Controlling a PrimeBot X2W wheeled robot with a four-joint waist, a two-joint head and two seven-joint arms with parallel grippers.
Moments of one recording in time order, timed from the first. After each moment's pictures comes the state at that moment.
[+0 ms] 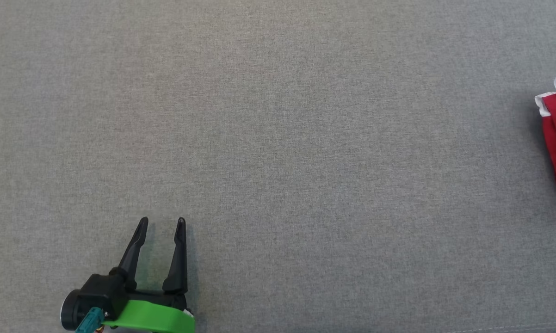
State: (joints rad) left arm 0.02 0.05 -0.11 0.11 -0.25 -0.13 -0.26; right arm -0.46 -0.83 -0.07 0.45 0.41 0.13 0.60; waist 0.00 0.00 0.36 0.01
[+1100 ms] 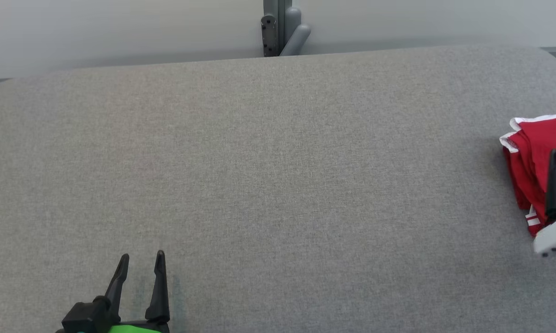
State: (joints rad) left arm 0.09 0.05 -0.04 0.18 -0.28 -0.13 -0.26; right arm -0.23 -0.34 -0.22 0.33 0.27 0.13 -0.21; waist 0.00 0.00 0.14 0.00
